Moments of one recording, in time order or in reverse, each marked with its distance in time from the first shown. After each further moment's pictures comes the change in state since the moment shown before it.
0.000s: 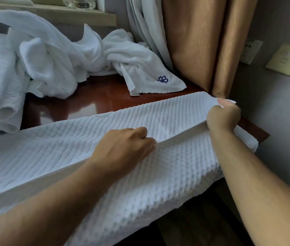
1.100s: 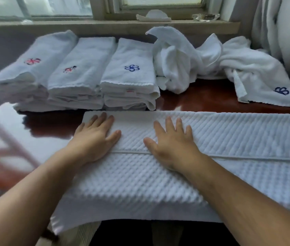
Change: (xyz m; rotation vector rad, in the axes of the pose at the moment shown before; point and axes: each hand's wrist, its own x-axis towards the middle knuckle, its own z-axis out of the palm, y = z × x) left_hand -0.262 -0.150 -0.092 -0.016 -0.323 -1.096; right_hand -0.339 -0.078 0.096 -0.847 -1.266 -0.999
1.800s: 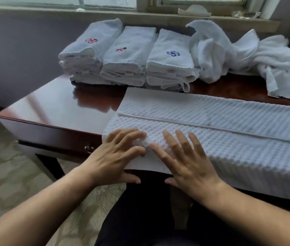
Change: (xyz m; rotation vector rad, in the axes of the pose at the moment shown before) left_hand -0.163 -0.044 0.040 0.171 0.312 0.710; right_hand -0.121 -0.034 0.066 -0.499 0.407 -0.593
